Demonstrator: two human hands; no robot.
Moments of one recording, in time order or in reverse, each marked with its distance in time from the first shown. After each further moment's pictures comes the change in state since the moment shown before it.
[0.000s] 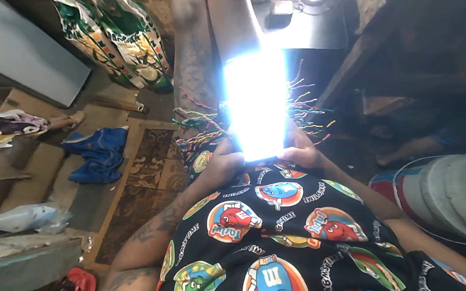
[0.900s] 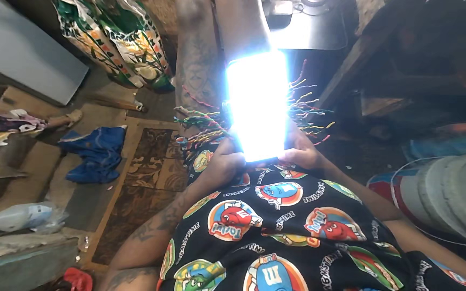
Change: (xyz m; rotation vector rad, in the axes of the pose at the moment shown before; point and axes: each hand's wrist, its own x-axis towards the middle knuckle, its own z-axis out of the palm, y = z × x) left_hand 0.001 0.005 0.005 0.000 -0.006 0.006; right_hand -0.006 0.006 -0.005 -0.054 0.015 -0.023
